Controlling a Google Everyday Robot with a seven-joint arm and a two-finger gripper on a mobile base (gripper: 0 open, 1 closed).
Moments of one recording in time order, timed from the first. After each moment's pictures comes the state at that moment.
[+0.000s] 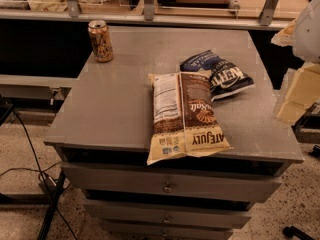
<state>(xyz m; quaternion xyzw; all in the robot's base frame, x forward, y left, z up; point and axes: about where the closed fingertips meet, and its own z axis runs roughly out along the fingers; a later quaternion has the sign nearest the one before) 0.438 -0.215 0.983 -0.60 0.78 -0.04 0.17</state>
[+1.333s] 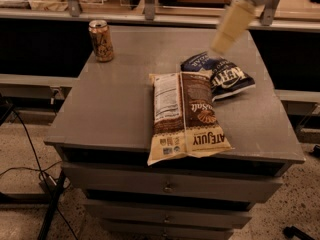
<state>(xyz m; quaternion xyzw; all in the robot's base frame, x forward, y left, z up) 0.575 -0.134 1.032 -0.61 0.73 -0.01 0.30</state>
